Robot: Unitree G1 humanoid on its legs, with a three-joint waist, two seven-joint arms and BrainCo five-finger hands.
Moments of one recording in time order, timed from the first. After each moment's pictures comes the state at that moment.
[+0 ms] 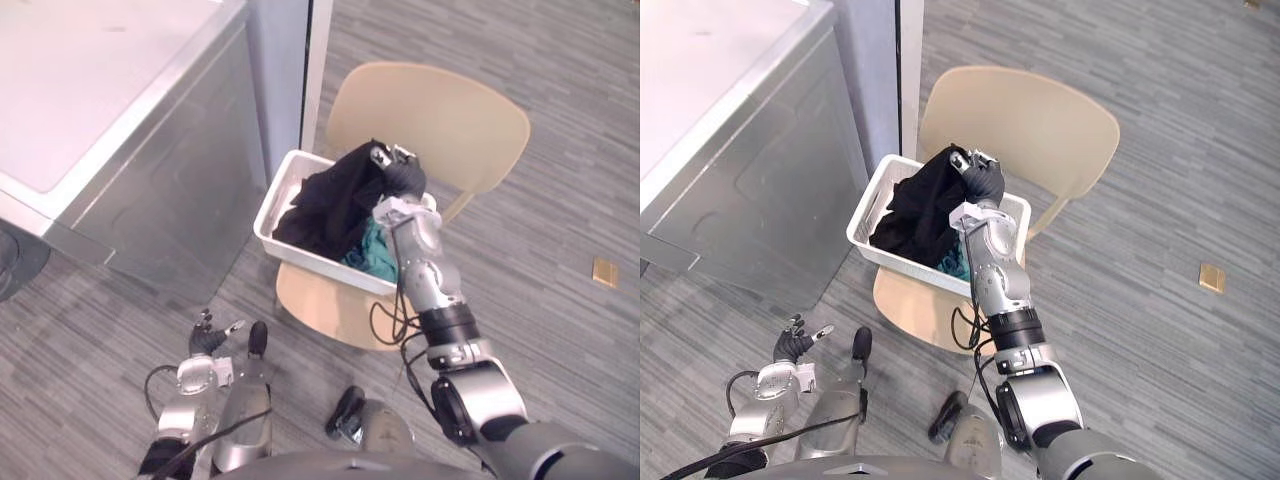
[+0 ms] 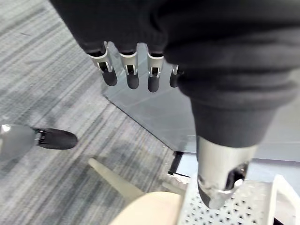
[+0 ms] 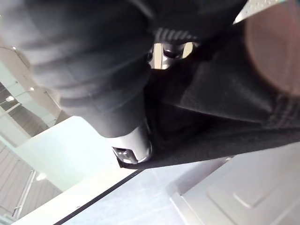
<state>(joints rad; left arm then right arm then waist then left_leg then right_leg) 0.09 0.13 -0.06 0.33 -0.21 0.15 0.29 -0.58 -0.12 0.05 0.19 0.71 -0.02 -0.27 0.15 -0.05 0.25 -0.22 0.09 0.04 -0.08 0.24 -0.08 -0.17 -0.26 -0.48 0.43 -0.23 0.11</state>
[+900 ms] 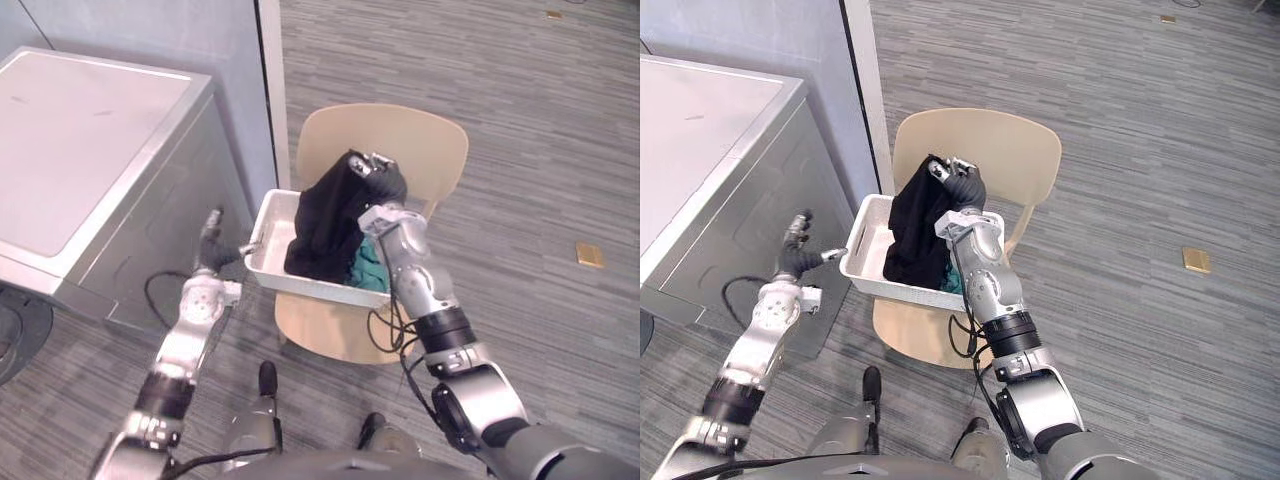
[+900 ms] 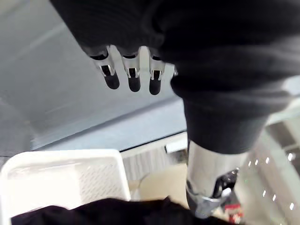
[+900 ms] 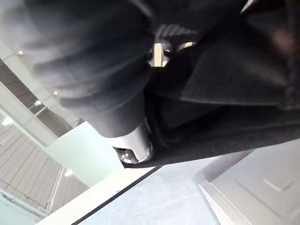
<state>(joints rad) -0.28 0.28 -0.20 0.22 0.03 0.18 0.25 -0.58 -0.13 0.16 0.19 0.75 0.02 -0.26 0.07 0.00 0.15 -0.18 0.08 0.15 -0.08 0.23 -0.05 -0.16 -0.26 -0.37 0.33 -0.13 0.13</state>
